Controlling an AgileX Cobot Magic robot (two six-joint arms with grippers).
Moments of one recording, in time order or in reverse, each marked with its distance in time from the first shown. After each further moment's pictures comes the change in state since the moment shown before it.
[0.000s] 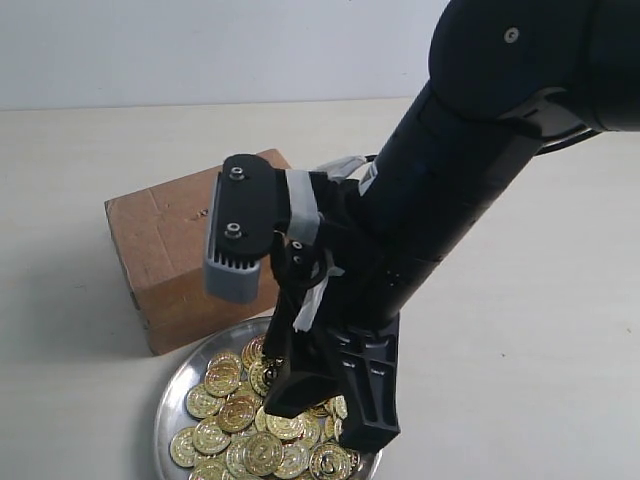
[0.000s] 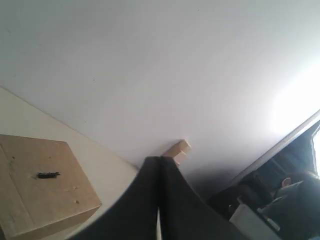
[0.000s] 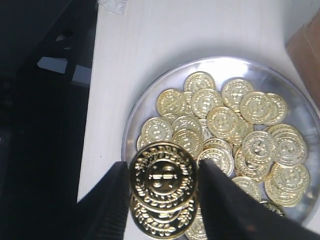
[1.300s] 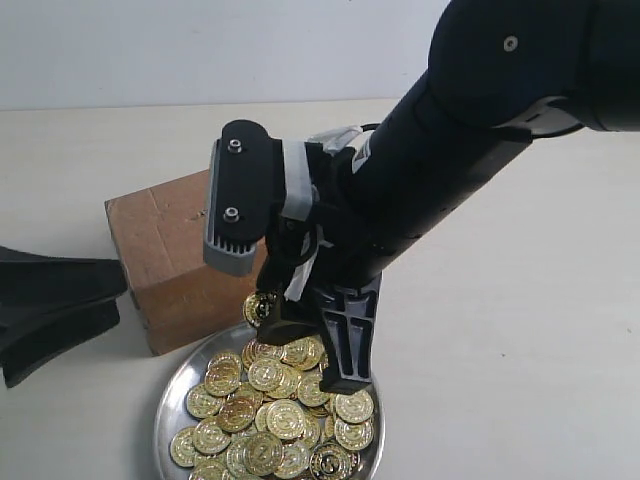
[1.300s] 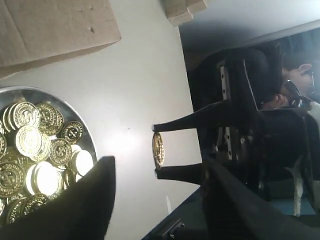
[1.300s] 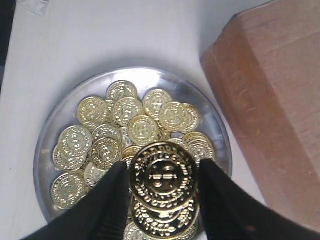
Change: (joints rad) left arm 0.002 0.825 -0.202 0.347 -0.419 -0.133; right arm 0.000 0.000 0.000 -0.090 -0.210 -0.032
